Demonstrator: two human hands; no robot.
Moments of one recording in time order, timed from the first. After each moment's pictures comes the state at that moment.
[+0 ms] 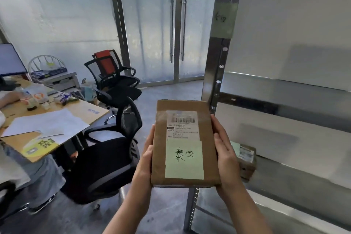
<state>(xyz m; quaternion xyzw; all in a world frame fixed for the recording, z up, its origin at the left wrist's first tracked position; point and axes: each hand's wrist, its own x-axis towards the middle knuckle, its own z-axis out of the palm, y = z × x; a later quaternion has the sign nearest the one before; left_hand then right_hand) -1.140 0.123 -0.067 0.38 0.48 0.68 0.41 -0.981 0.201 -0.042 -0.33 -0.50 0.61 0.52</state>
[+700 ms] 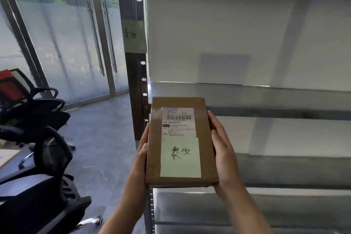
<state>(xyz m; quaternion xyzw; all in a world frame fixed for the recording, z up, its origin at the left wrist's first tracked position) -1.046 0.186 -0.027 0.48 0.36 0.60 0.53 -0.870 0.199 -0.001 -0.40 -0.45 0.48 0.64</state>
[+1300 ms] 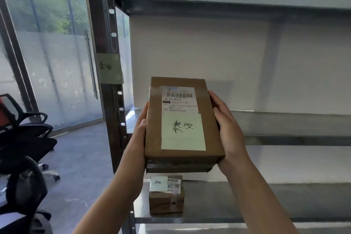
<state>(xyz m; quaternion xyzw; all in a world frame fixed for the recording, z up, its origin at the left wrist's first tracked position) -0.989 0.244 0.068 0.50 0.37 0.61 0.49 -0.807 0.250 0.102 -0.36 -0.46 0.46 0.67</state>
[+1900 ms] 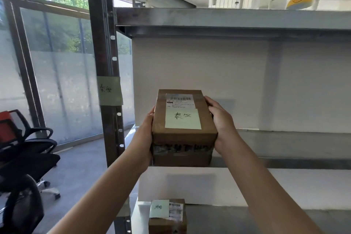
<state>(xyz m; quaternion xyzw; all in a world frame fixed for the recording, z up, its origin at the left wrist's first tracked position) -0.968 0.307 0.130 0.44 0.44 0.56 0.55 -0.798 0.319 0.156 -0.38 -0.40 0.52 0.65</state>
